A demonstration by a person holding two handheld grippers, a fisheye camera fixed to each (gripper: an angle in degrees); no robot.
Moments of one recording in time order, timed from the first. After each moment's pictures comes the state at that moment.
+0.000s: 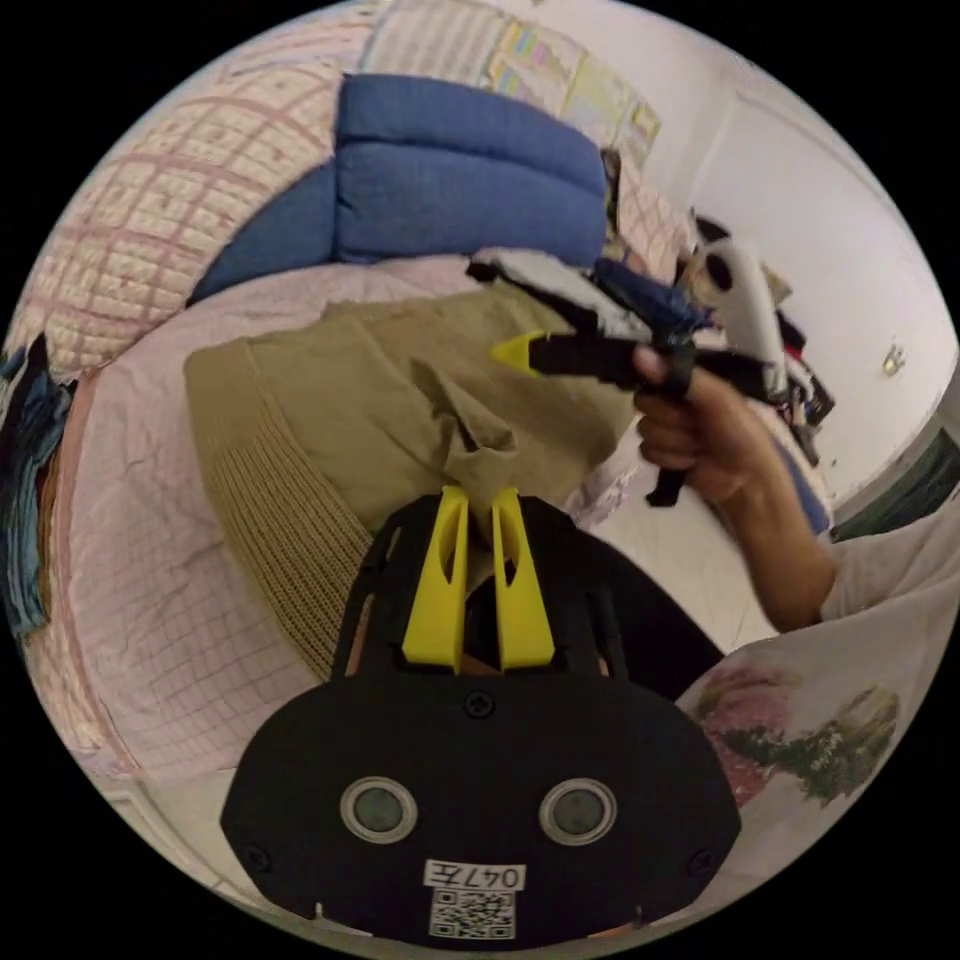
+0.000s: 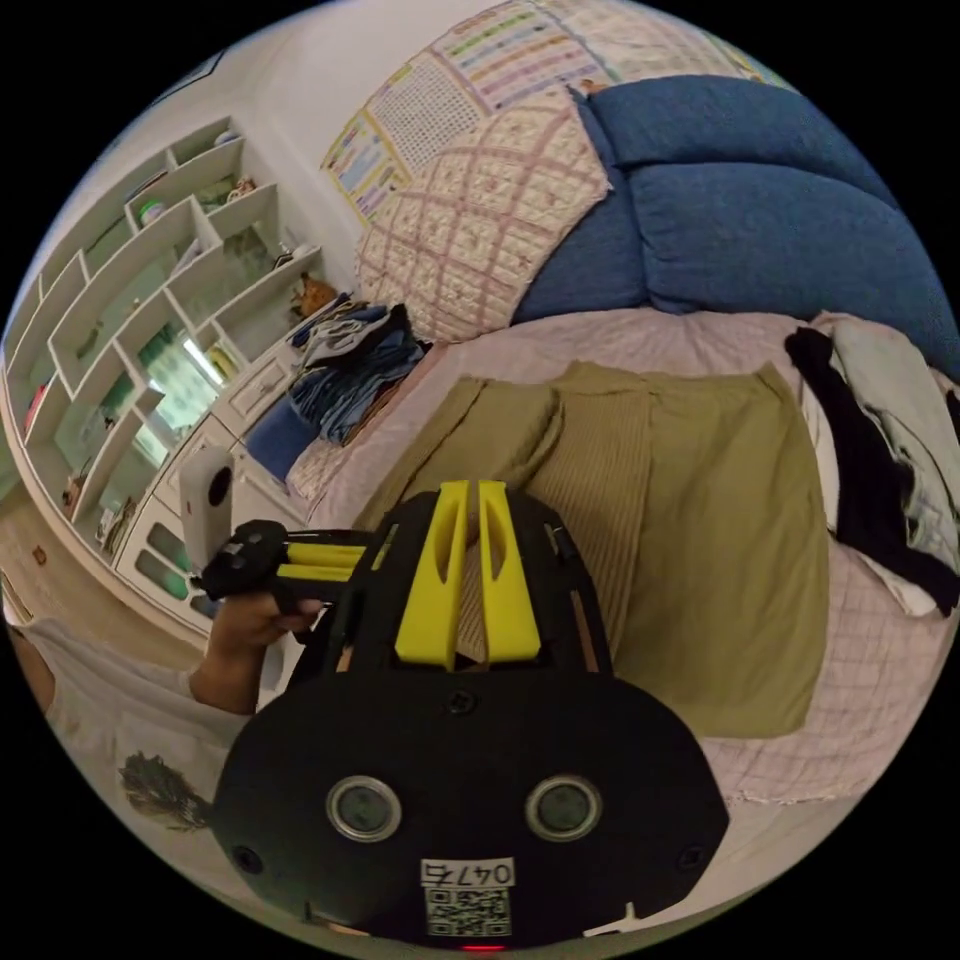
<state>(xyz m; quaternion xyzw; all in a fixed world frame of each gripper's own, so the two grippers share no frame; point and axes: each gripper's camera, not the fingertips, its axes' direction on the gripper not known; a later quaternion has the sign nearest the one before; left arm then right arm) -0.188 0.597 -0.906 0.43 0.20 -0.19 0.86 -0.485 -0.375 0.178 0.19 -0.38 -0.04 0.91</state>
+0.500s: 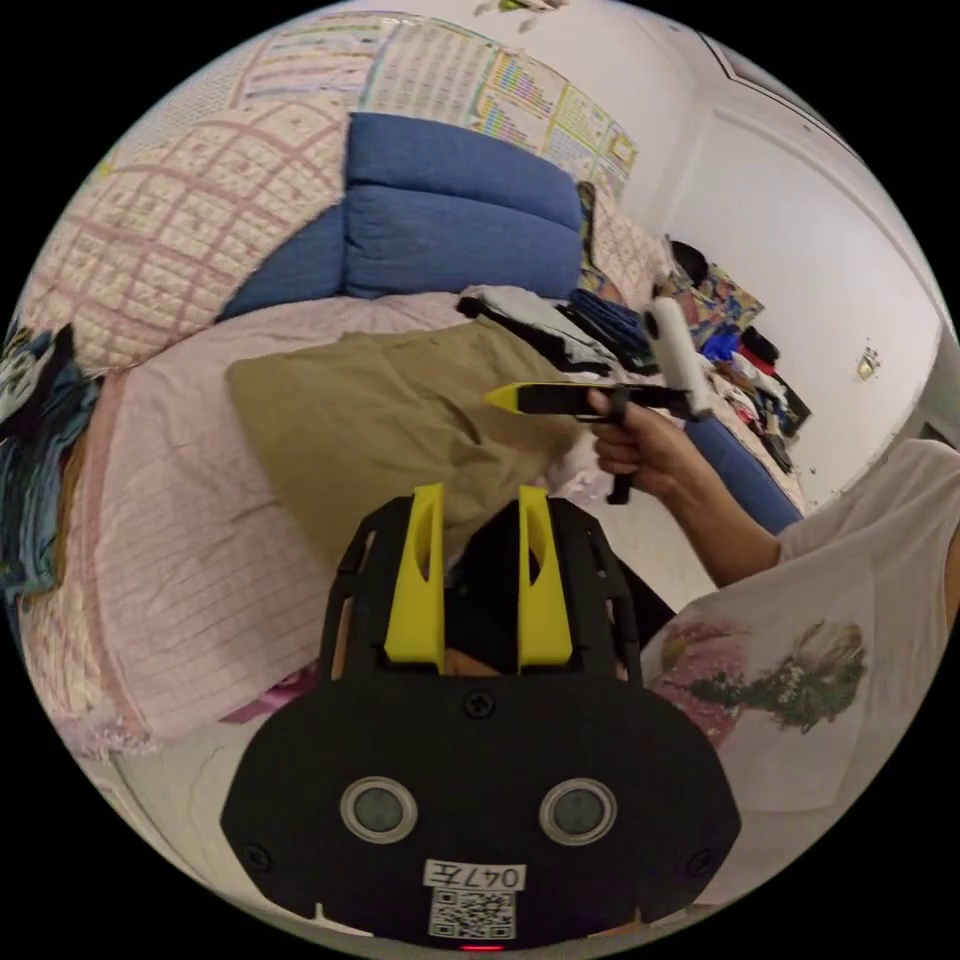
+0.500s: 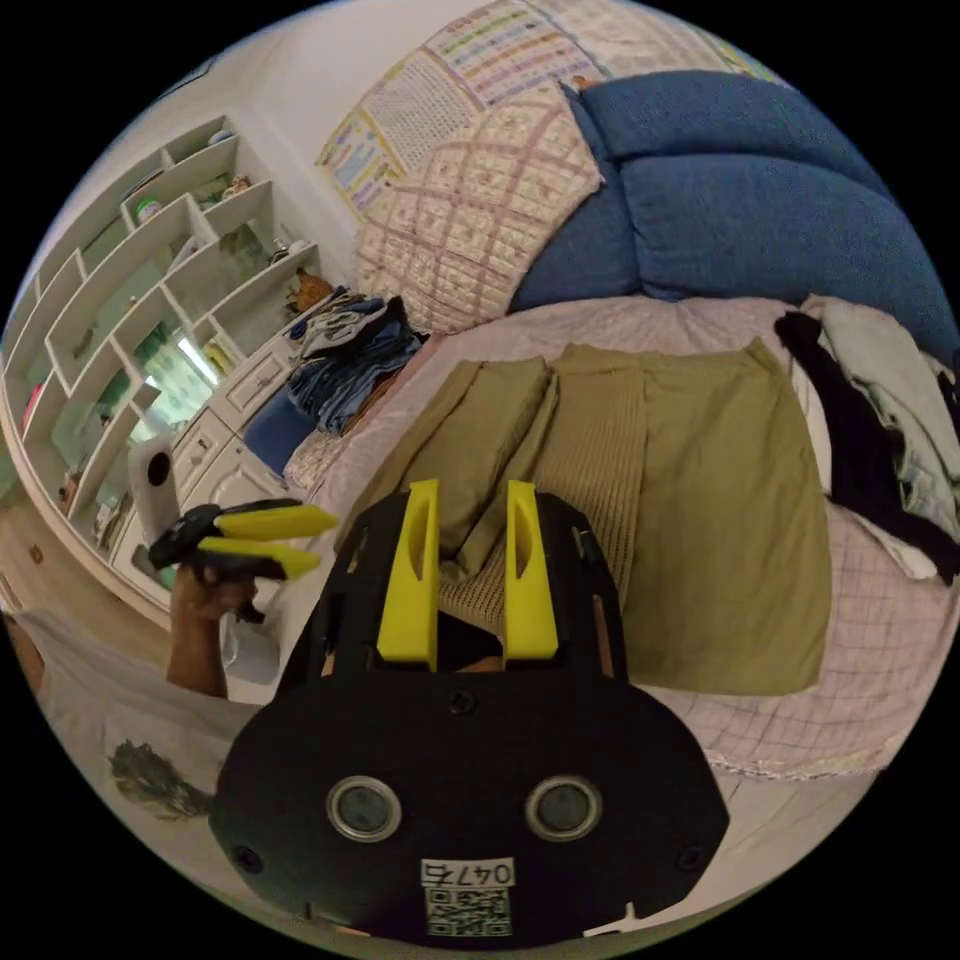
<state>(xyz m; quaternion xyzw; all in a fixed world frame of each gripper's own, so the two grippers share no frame) -0.169 0.604 -0.819 0.51 0.20 -0.23 0.80 -0.463 -0.162 0.253 0.20 -0.37 -0.06 0.90</state>
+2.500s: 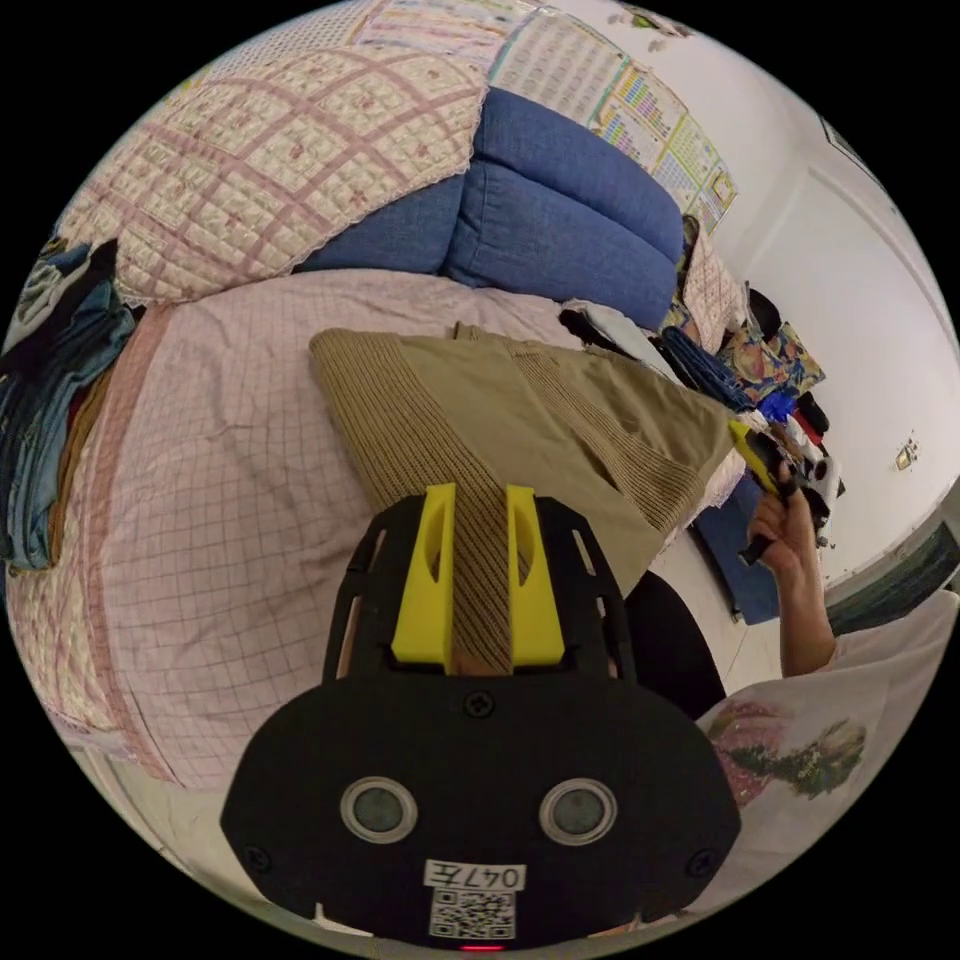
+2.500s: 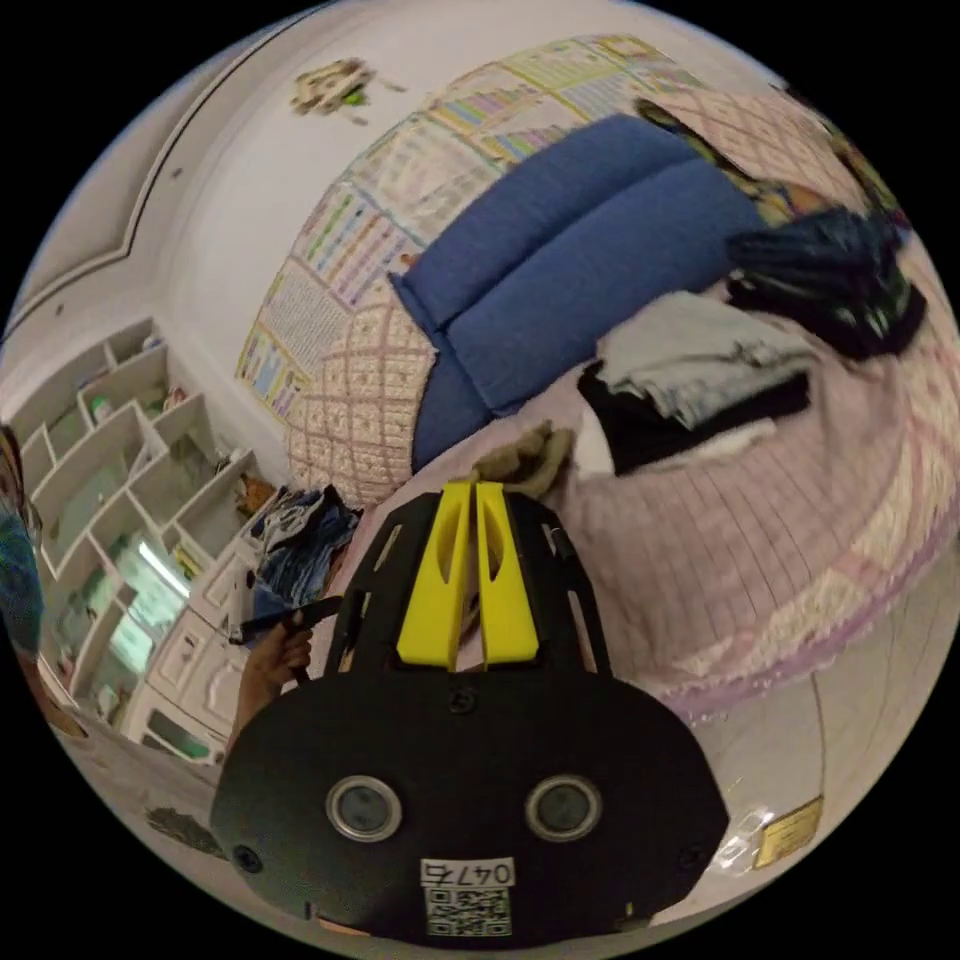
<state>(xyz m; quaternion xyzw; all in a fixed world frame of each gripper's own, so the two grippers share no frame) -0.466 0.544 -0.758 0.46 0.26 -0.28 0.80 -0.194 0.054 0.018 0.34 -0.33 0.19 0.86</state>
